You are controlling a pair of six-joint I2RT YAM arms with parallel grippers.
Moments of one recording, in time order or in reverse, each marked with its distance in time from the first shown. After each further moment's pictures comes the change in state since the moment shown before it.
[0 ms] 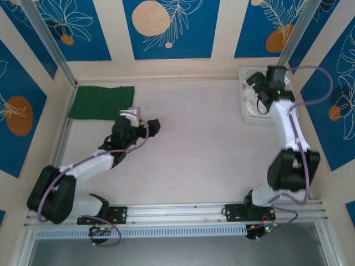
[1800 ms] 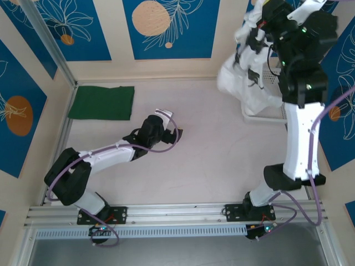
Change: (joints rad) left arm -0.234 0.140 0.234 -0.259 -0.223 0.296; right arm 0.301 -0.080 0.917 0.030 -0.080 -0.249
